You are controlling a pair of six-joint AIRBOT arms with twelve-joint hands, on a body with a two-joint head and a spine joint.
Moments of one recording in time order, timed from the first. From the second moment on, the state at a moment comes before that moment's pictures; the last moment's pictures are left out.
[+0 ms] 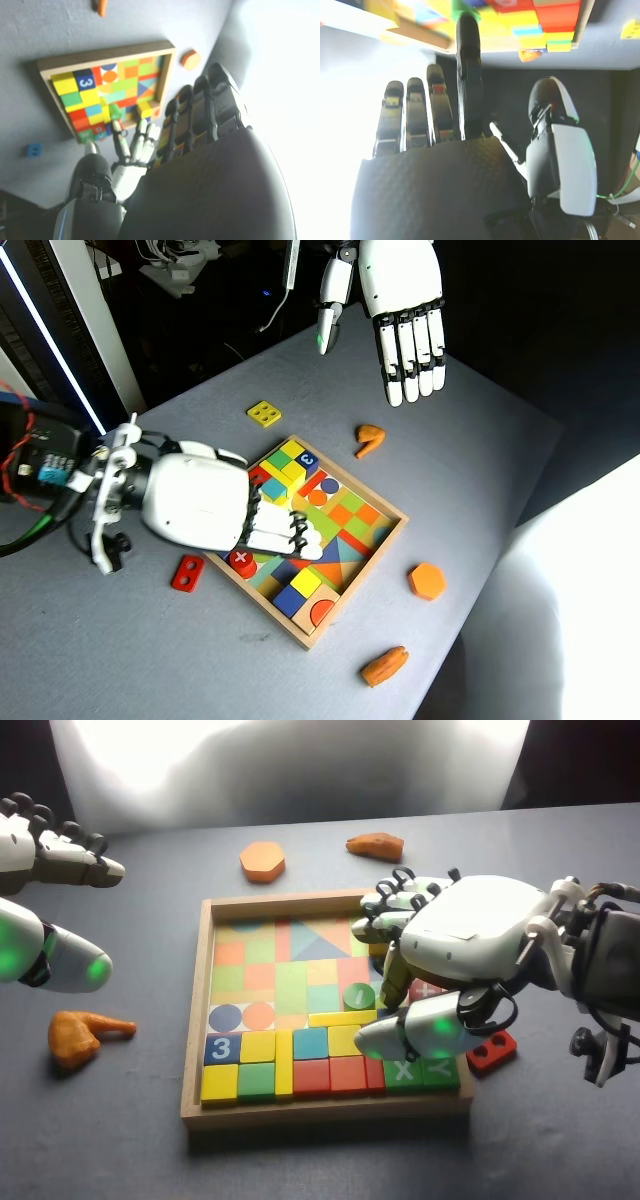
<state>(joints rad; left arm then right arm) -0.23 -0.59 0.84 0.24 0.73 1.01 -0.22 -1.17 1.01 0.87 0.23 -1.95</state>
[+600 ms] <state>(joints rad) -0.23 -0.59 0.84 0.24 0.73 1.01 -0.16 -1.22 1.03 0.87 0.24 -1.96</state>
